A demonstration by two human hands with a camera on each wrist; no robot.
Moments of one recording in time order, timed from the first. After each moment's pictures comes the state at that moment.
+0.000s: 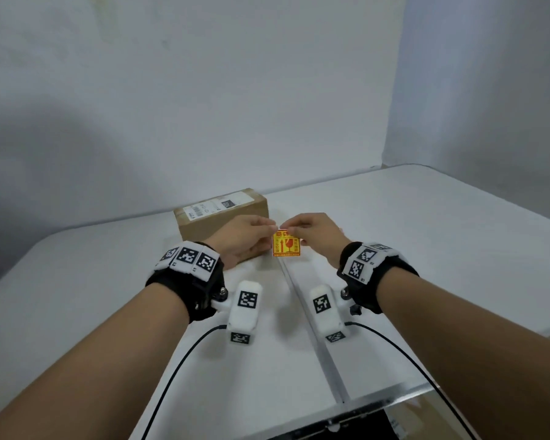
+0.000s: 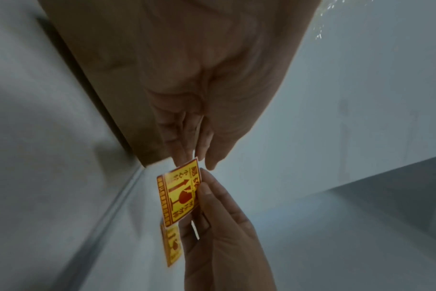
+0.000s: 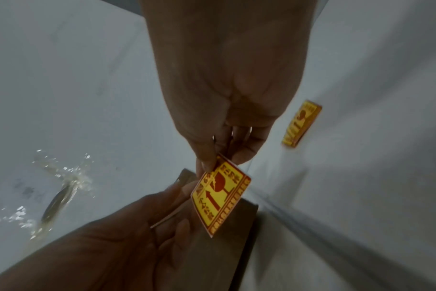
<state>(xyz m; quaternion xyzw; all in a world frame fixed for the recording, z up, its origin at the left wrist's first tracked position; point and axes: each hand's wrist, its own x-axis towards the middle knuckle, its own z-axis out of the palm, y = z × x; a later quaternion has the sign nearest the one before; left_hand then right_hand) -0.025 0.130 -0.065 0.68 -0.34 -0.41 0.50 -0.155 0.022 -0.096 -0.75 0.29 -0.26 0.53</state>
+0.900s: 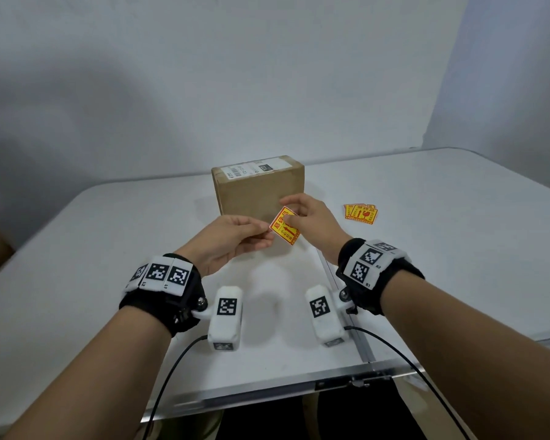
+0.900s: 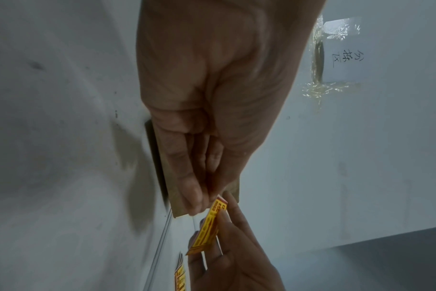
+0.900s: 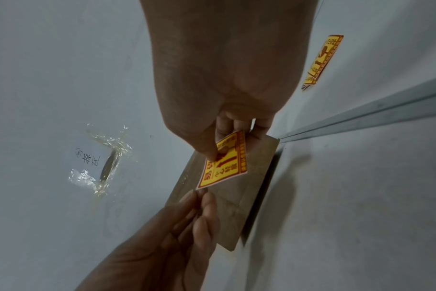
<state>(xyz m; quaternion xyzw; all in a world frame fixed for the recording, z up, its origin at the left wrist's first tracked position) -0.005 0.230 -0.092 0.62 -0.28 -0.44 0.59 -0.122 0.095 -0.108 -0.76 0.26 -0.27 0.53</state>
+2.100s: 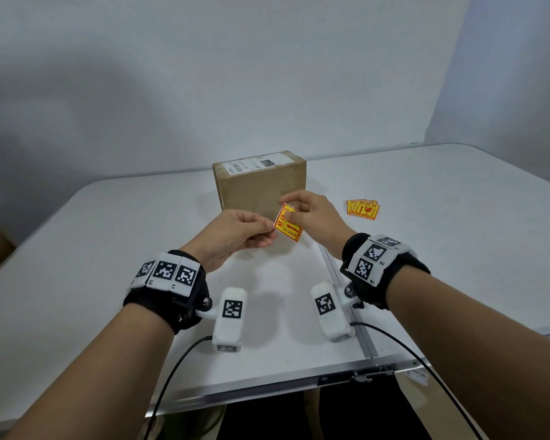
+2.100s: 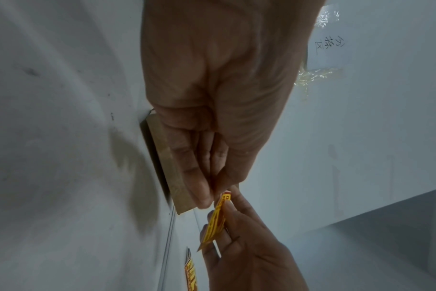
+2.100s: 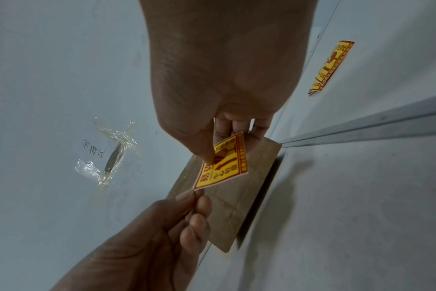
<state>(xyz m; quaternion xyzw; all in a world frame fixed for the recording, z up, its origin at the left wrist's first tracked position) -0.010 0.232 -0.090 0.65 -0.33 -0.40 0.55 -0.127 0.098 -0.102 -0.78 0.25 -0.26 0.51</state>
